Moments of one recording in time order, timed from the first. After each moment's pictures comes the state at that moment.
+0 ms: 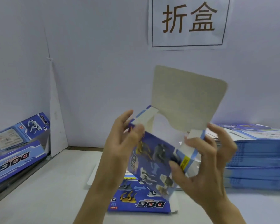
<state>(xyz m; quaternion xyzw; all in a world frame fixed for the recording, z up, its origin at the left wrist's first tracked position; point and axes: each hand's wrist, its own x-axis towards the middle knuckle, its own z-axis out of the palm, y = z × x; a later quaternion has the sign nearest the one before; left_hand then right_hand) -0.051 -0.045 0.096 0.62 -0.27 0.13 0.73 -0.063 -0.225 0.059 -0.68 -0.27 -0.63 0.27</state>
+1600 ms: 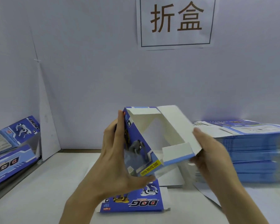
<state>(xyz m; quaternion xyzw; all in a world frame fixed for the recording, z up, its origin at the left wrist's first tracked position) -0.033 -0.037 0.072 0.80 -0.40 0.23 0.40 -0.065 -0.262 0.072 -0.54 0.02 -0.24 0.81</state>
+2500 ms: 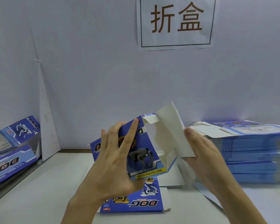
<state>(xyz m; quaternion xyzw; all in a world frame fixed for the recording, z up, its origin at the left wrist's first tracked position) -0.036 -0.036 0.069 0.85 -0.35 0.31 0.24 -0.076 -0.251 0.078 -0.64 -0.17 -0.21 0.72</state>
